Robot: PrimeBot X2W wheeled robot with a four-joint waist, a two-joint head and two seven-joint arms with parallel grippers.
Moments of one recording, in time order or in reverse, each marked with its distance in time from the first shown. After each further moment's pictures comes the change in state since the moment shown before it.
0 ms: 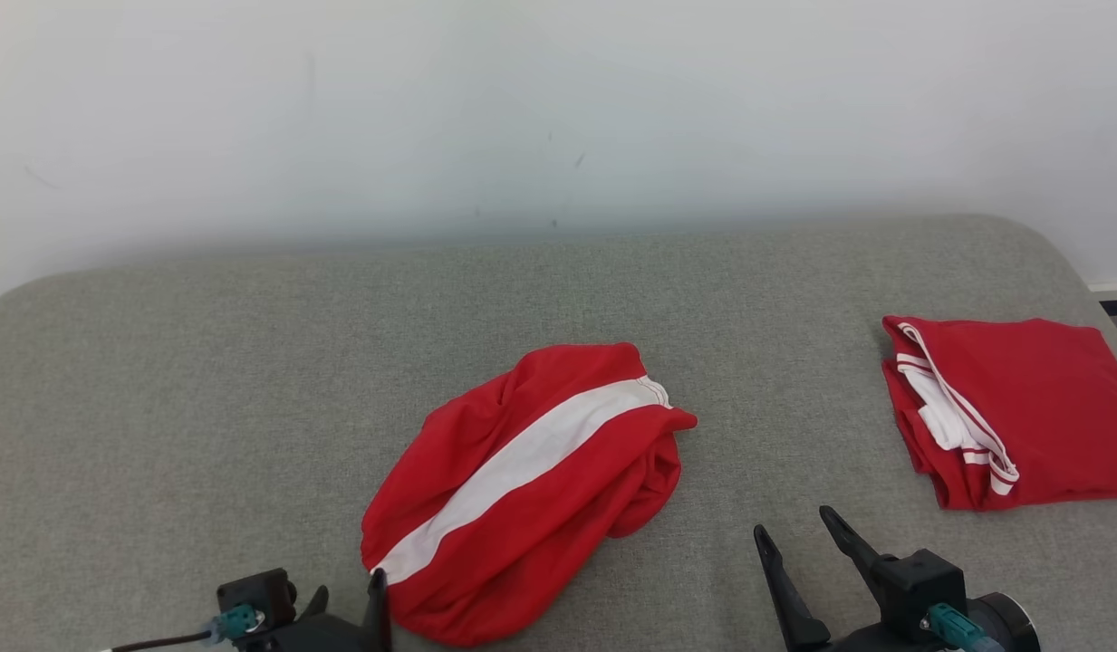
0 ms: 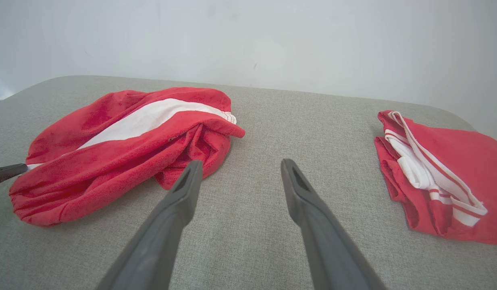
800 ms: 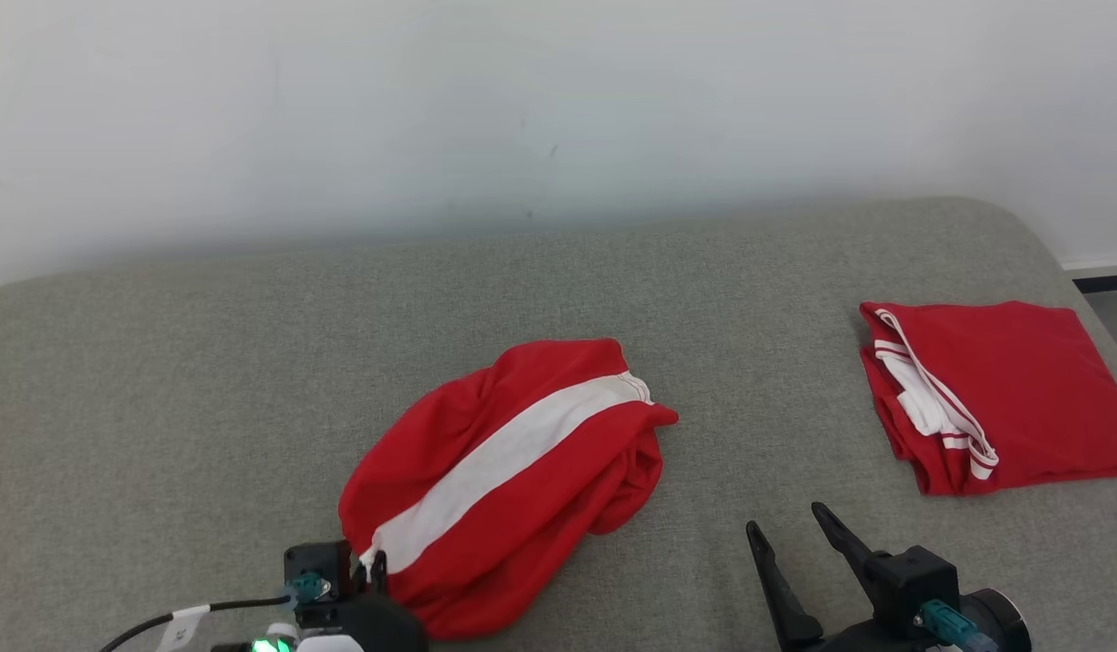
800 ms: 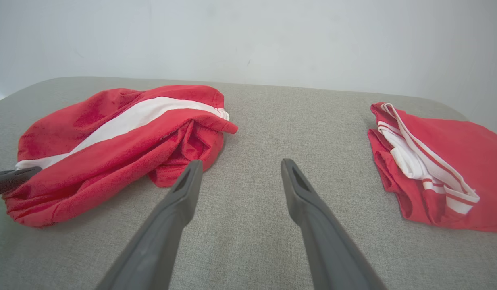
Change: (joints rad) left arm -0.073 -0.014 -0.135 0.059 0.134 0.081 0.033; right arm -0.013 0.006 0.013 0.012 0.005 0.000 -0.009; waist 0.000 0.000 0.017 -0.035
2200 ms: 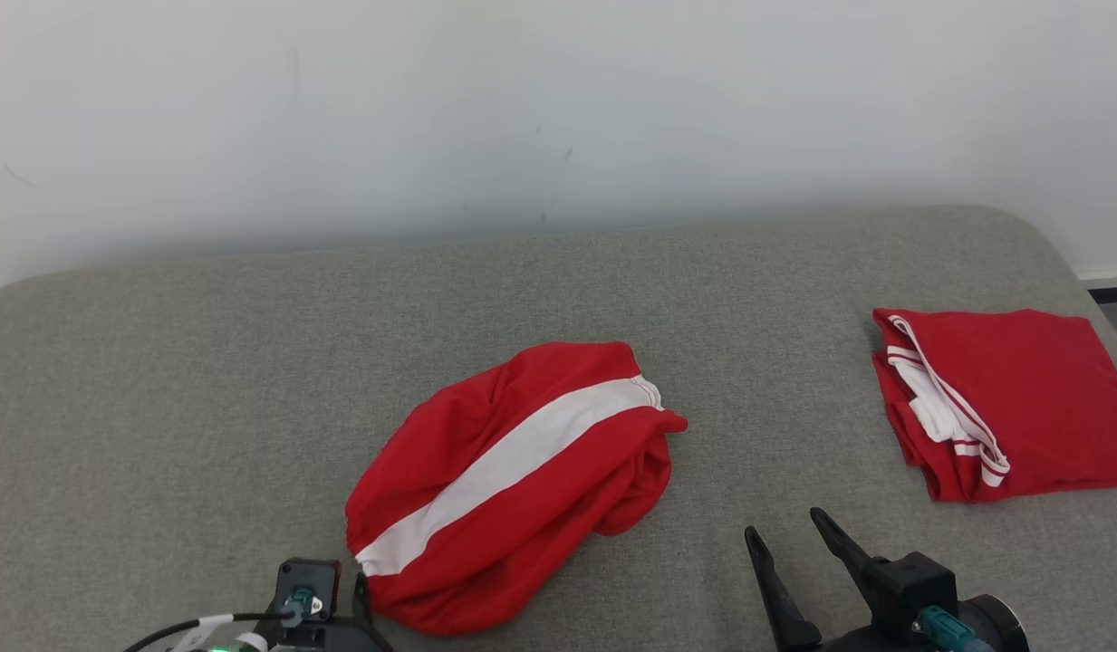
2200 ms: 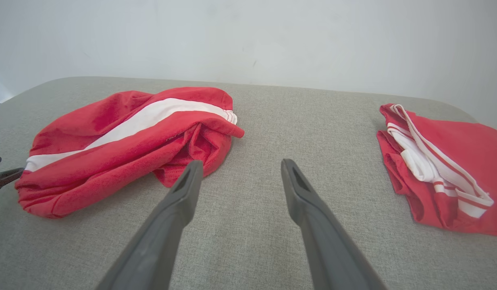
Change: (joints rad) left arm 0.031 0.157 -0.119 -0.146 0.146 0.144 0.095; right arm 0.011 0.009 -0.003 0.003 -0.004 0.000 -0.007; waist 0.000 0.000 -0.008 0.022
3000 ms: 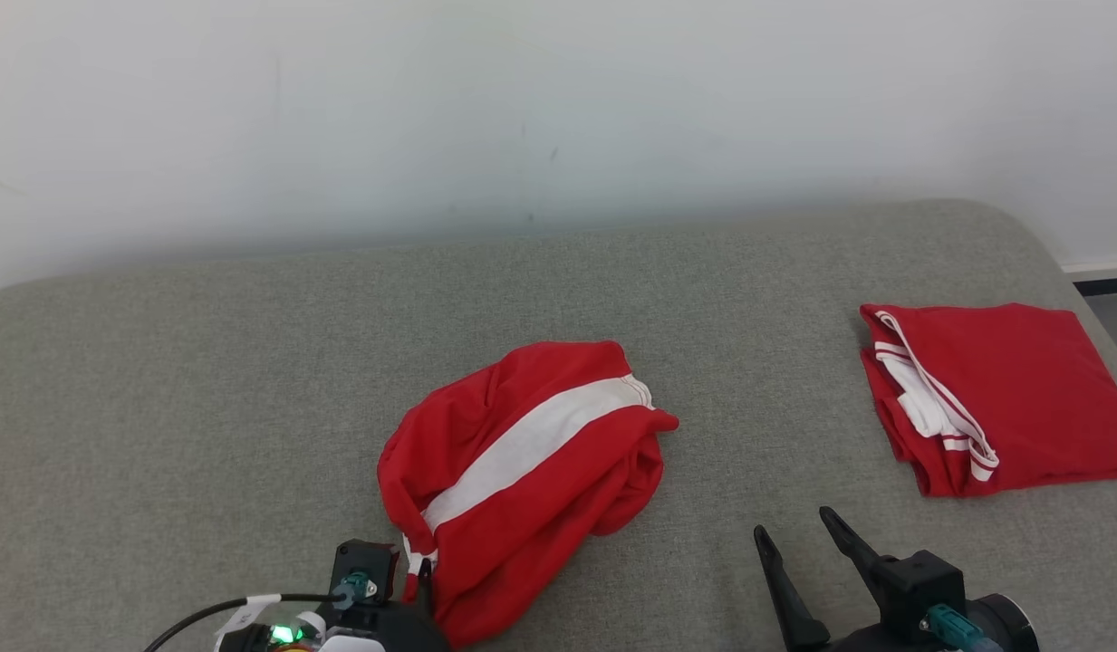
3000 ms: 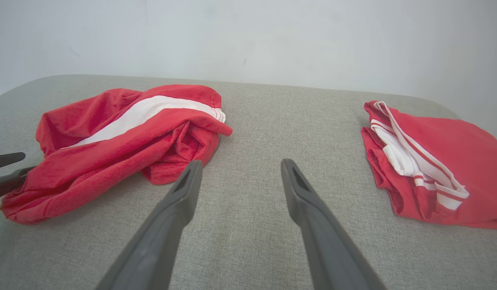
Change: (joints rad) left arm -0.073 -0.089 -0.043 0.094 -0.034 -0.079 -0.045; right arm -0.001 -0.016 -0.006 -0.005 0.002 0.000 0.008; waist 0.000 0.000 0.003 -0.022
